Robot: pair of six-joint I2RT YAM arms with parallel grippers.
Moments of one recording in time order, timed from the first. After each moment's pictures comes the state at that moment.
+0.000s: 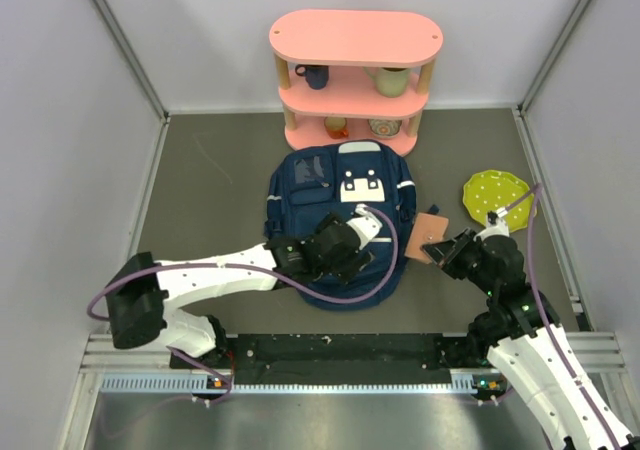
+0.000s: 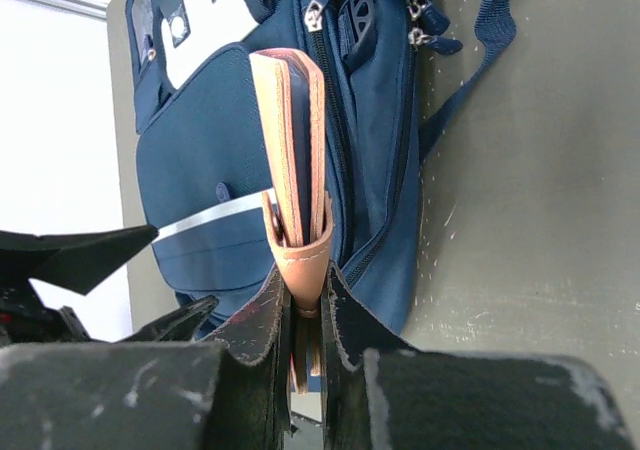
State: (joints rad) left arm -1.14 1.37 0.96 -0.35 -0.38 -0.10; right arm 0.35 0.37 0.41 -0.49 -0.08 0.95
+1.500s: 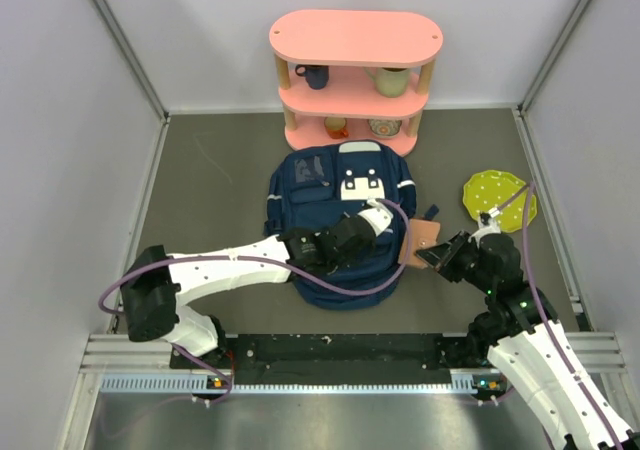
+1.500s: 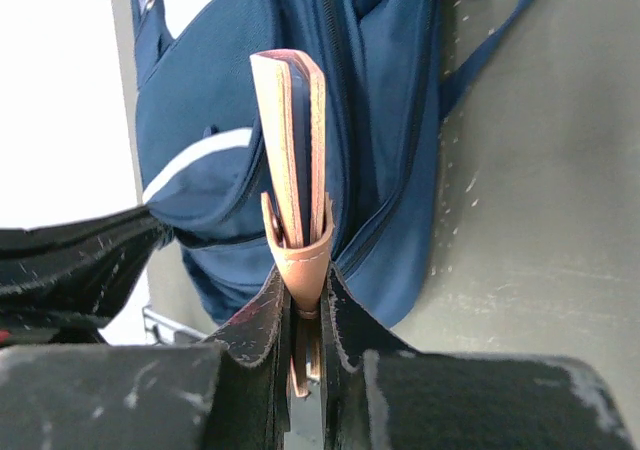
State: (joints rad) left arm -1.16 1.49 1.10 -0.44 -0.48 -0.07; right arm 0.35 0.40 0.41 -0.51 -0.15 0.96
